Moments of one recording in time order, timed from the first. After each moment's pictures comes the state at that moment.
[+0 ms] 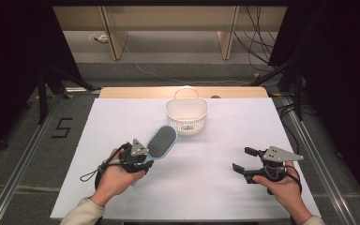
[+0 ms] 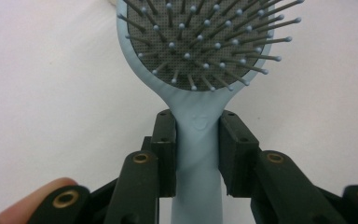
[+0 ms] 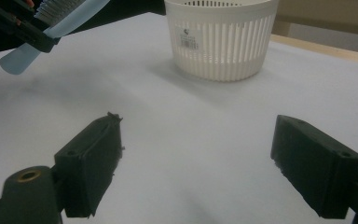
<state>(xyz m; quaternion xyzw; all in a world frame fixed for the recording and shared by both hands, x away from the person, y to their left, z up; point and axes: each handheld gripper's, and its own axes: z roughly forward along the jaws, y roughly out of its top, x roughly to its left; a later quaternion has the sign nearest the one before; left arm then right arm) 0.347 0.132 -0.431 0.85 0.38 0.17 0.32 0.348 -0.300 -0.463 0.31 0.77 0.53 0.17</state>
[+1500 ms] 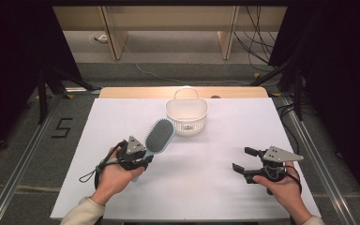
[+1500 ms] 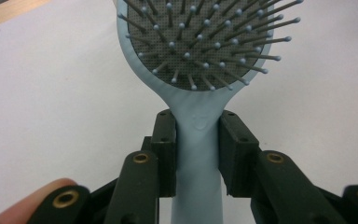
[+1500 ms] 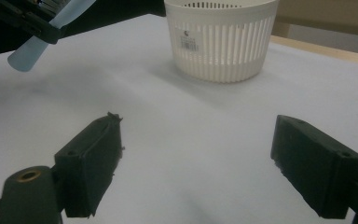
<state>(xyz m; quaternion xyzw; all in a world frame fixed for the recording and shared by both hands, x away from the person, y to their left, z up) 0.350 0.136 -0.428 0.82 0.40 0.19 0.36 0.348 -0.299 -0.463 0.31 0.77 0.53 0.17</state>
